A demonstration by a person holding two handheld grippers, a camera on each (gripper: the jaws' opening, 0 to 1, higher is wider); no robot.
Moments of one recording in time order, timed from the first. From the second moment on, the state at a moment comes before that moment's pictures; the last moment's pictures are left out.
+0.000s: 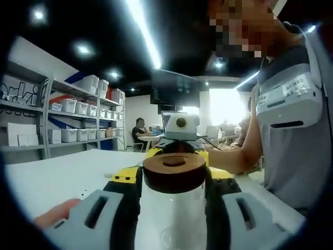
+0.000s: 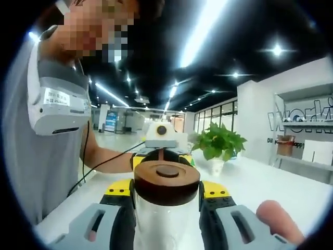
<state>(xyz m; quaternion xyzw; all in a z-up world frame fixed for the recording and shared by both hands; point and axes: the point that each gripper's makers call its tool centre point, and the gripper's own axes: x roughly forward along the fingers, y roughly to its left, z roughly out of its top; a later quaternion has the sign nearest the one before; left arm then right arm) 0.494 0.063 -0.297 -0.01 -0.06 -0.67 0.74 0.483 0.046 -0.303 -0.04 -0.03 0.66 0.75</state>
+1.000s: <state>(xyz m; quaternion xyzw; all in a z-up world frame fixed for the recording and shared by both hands) 0.460 0.062 -0.261 0.01 -0.10 -0.66 0.74 0.455 0.041 -0.264 -0.07 -0.05 0.67 0.74</state>
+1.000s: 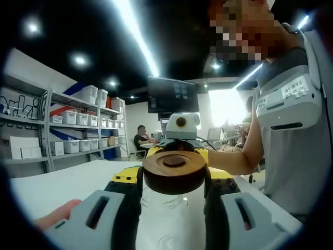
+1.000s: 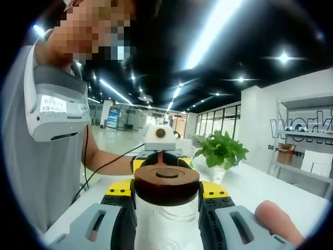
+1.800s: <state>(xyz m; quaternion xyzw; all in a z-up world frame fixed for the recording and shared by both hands) 0.339 0.065 -0.297 0.04 -0.08 -0.64 0.76 0.335 0.051 -0.301 -0.08 -0.03 0.68 0.73</state>
